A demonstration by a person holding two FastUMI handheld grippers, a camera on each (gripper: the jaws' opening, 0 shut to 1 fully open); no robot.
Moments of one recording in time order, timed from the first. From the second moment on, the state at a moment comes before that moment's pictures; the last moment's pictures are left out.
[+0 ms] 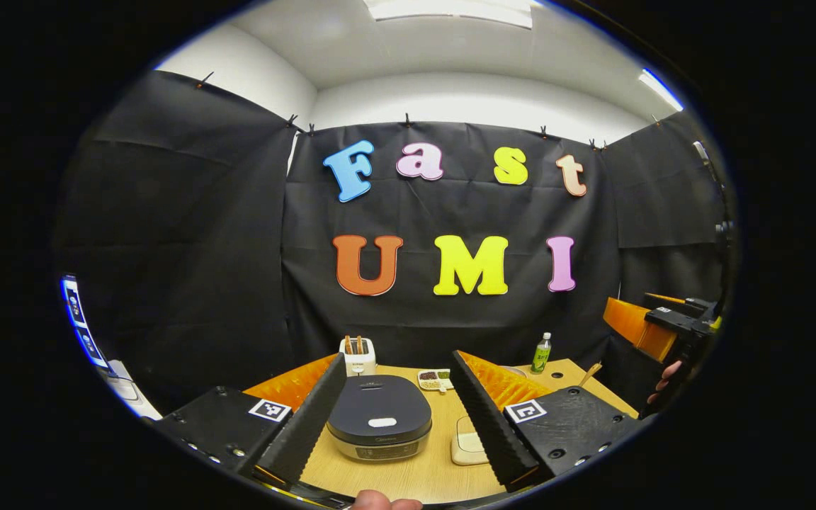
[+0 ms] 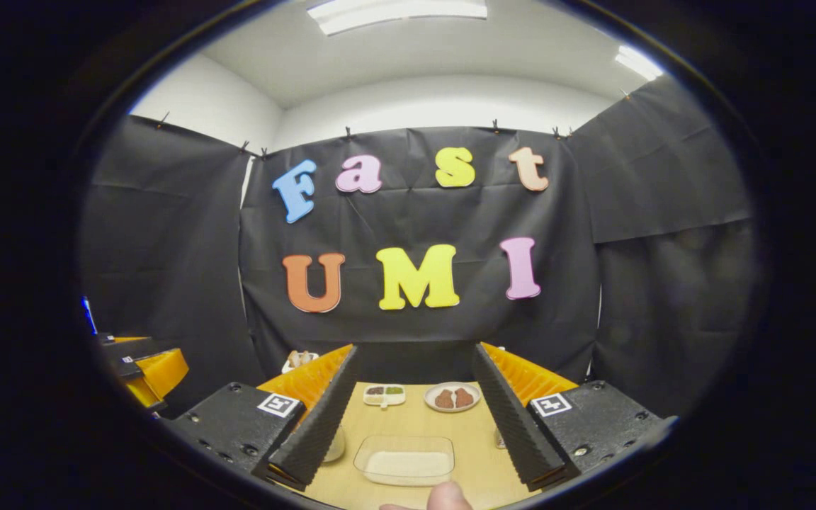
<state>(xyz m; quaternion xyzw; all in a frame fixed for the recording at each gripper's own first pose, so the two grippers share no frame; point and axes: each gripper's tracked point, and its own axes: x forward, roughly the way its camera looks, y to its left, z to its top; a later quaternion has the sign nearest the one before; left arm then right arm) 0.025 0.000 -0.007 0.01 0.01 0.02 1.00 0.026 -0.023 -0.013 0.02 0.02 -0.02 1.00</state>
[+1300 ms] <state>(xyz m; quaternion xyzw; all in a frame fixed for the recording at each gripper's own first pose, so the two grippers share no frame) 0.120 0.017 -0.183 -0.08 0.33 0.06 0.94 0.102 -0.137 -0.070 0.02 0.08 -0.08 0.99</state>
